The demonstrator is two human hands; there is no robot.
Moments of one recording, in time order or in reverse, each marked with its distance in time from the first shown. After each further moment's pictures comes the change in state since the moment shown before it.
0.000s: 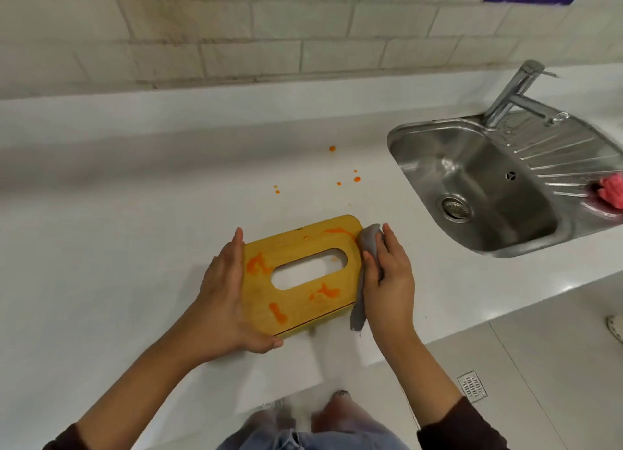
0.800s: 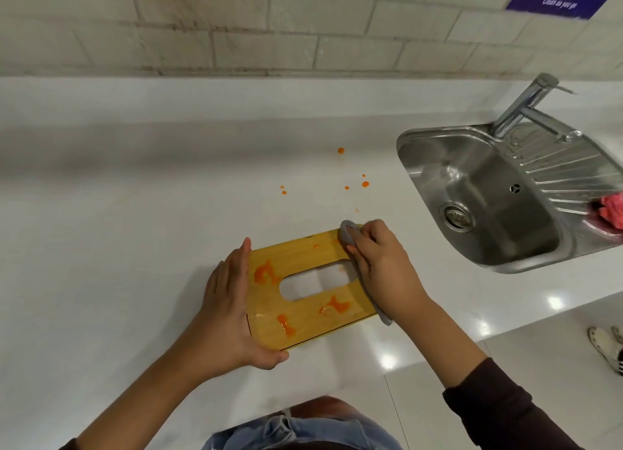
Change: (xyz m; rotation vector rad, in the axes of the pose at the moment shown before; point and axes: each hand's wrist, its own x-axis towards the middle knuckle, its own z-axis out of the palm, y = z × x) left_hand -0.002 -0.009 0.005 -0.026 0.033 0.023; right_hand 0.049 -0.016 0.004 -0.360 -0.334 -0.491
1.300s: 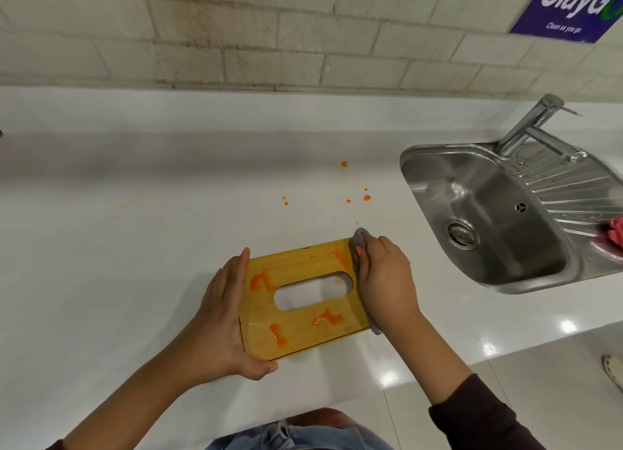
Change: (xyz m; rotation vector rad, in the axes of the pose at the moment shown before) left_hand 0.000 -0.003 0.000 -0.041 -0.038 -0.030; right_hand 0.005 0.004 0.004 -0.070 0.077 0.193
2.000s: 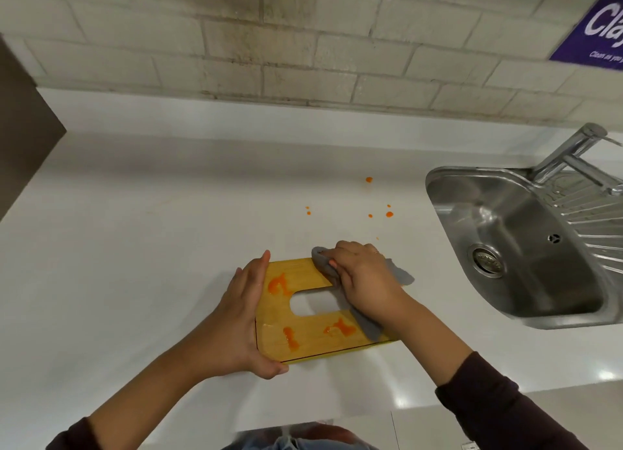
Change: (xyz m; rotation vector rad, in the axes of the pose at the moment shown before) left_hand -0.004 0.008 -0.003 -0.032 -0.021 -0.012; right_hand 0.028 -0.026 0.005 0.135 -0.337 -0.445
